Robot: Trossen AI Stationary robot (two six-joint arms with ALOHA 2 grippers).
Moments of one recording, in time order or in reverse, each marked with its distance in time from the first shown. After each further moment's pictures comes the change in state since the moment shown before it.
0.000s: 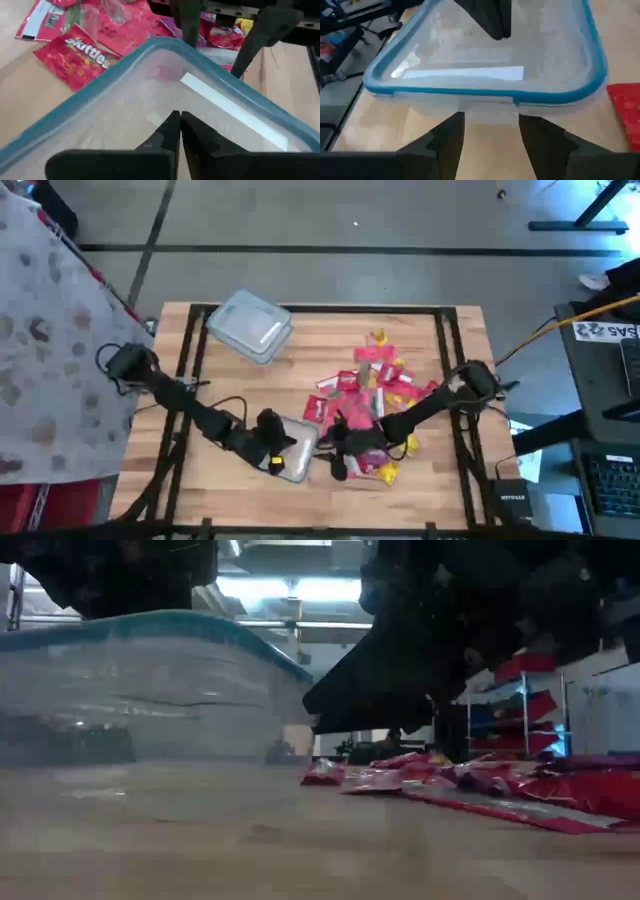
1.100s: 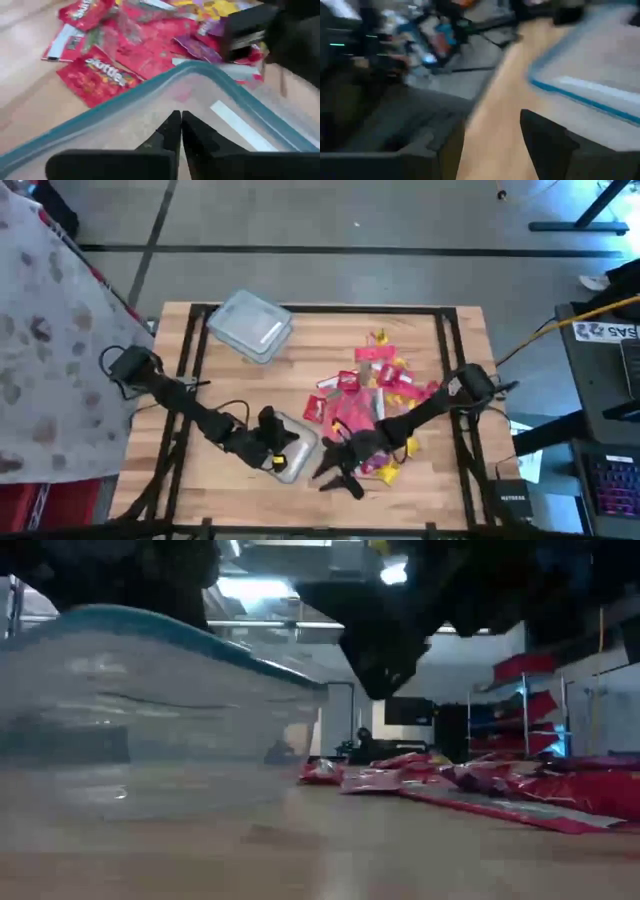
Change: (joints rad) left arm 0.019 0.072 -0.023 0.048 -0.110 -0.006; right arm 0.014 0.041 0.004 0.203 -0.397 -0.040
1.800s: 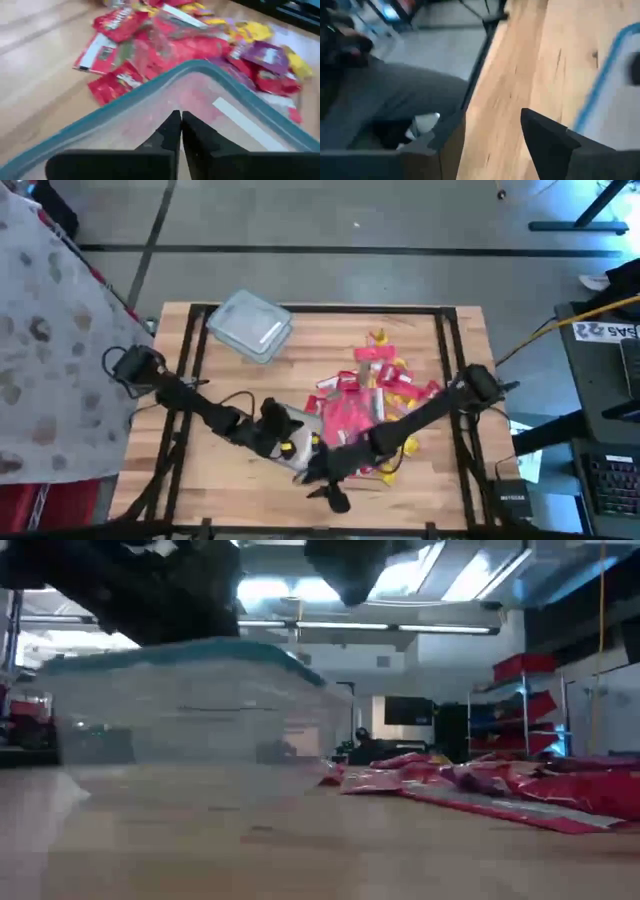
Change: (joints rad) left arm 0.127 0.011 0.016 0.039 -0.027 -0.032; right arm 0.071 0.019 0.555 -0.841 0.100 -0.054
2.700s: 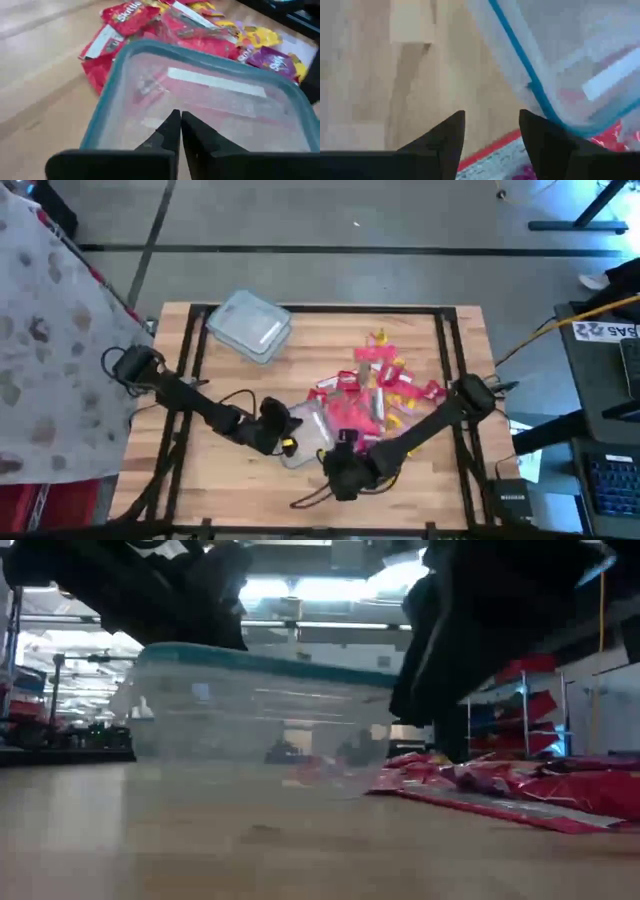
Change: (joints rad) left arm -0.065 -0.026 0.023 -0.035 0.023 -0.058; right arm 0.102 0.013 -0.044 -0.582 0.515 0.178
